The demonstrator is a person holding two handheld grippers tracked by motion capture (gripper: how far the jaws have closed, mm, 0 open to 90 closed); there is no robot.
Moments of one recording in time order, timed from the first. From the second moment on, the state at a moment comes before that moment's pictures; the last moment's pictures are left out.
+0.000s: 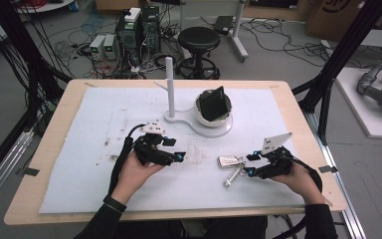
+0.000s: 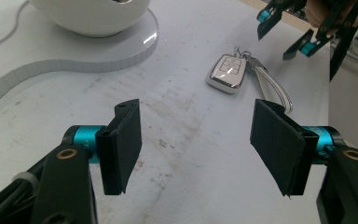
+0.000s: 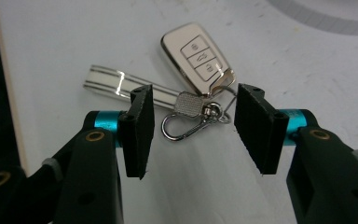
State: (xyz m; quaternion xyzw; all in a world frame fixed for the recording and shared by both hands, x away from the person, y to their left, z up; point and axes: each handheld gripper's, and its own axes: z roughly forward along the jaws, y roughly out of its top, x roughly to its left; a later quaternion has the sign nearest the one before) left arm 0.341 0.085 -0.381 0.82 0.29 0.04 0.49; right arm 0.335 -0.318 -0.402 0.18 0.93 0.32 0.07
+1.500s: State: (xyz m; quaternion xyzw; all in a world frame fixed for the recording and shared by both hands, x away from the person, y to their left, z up) left arm 0.338 0.104 -0.391 0.82 0.31 0.01 0.48; right arm 0.333 -0.272 -0.424 0.06 0.95 0.29 0.07
